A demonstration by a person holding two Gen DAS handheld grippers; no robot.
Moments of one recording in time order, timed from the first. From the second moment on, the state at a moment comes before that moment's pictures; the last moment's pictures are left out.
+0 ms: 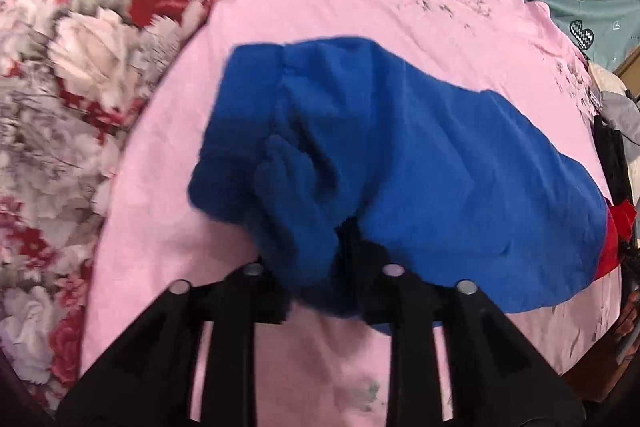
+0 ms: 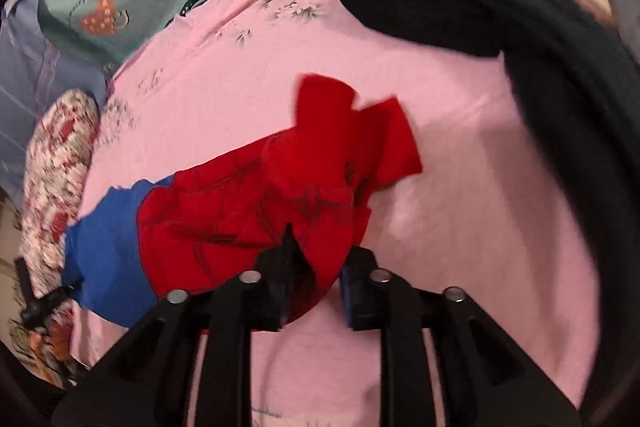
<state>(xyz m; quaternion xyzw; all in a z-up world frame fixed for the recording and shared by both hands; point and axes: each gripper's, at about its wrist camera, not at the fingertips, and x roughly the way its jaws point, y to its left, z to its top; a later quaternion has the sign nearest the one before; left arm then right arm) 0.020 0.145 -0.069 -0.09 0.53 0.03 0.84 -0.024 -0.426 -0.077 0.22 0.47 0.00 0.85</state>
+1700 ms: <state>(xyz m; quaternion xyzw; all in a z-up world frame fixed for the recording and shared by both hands) 0.052 0.156 -0.062 -0.07 0.46 0.09 0.88 0.168 -0.090 -0.077 -0.04 0.49 0.36 0.80</state>
